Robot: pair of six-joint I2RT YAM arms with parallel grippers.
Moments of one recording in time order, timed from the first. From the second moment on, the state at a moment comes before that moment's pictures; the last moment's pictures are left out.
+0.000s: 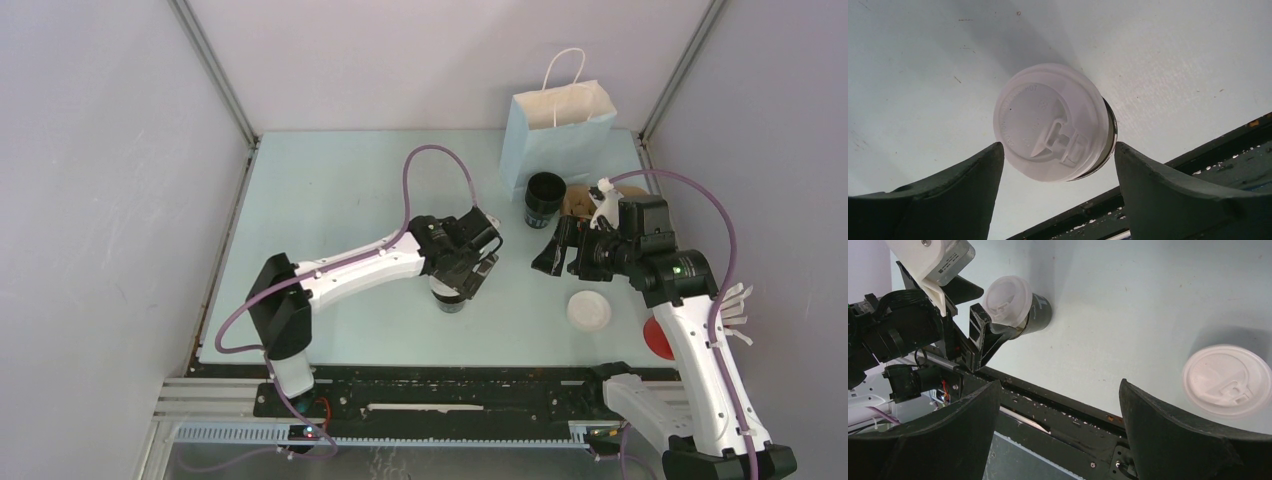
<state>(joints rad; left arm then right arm) -1.02 1.77 1.52 -0.89 -0.23 -0.34 0.16 0.90 1.13 -1.02 -0.38 0.33</state>
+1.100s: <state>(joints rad) -0.47 1.50 1.12 -0.55 0.41 -0.71 0.49 1.26 0.77 -0.38 -0.59 1.12</state>
